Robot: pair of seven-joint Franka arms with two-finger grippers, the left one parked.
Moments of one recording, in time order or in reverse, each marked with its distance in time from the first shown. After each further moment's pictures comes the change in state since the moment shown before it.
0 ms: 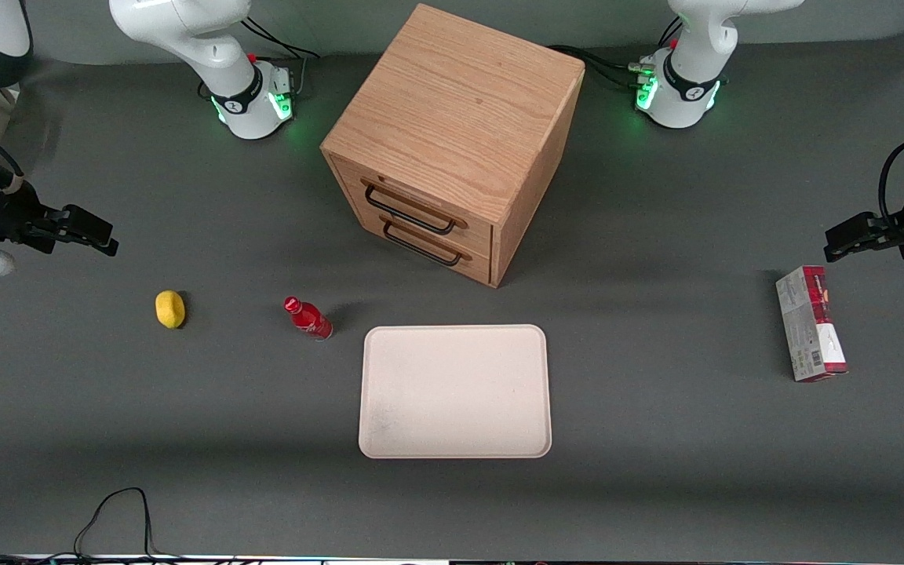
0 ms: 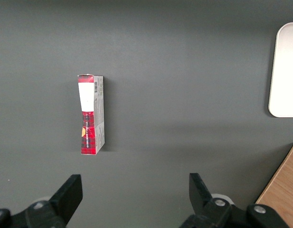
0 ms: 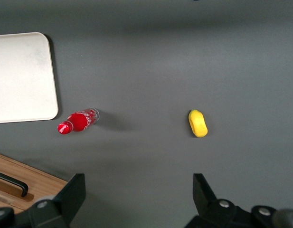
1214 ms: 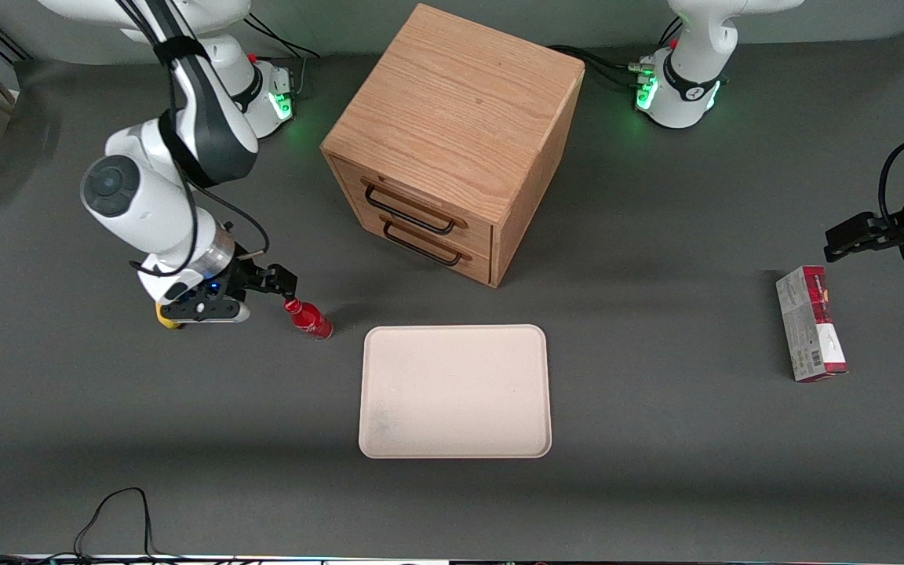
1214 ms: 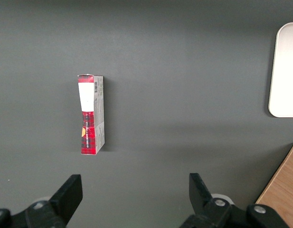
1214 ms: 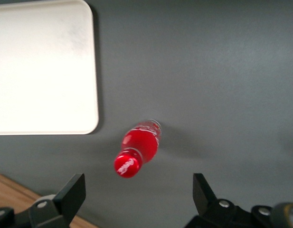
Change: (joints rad) arm 0.022 0.120 0.244 -0.468 0.073 0.672 0.181
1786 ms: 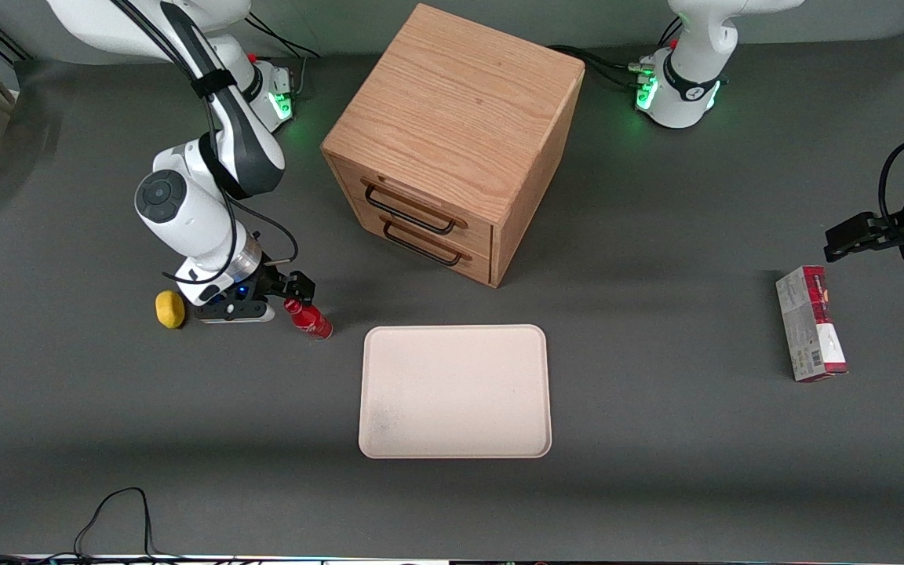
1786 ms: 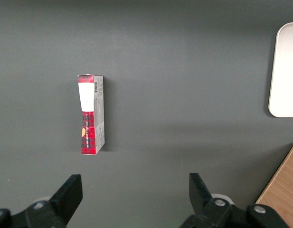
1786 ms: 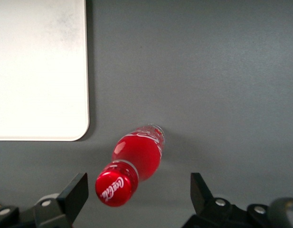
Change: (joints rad) arm 0.000 0.056 0.023 -0.097 -0.002 0.199 0.000
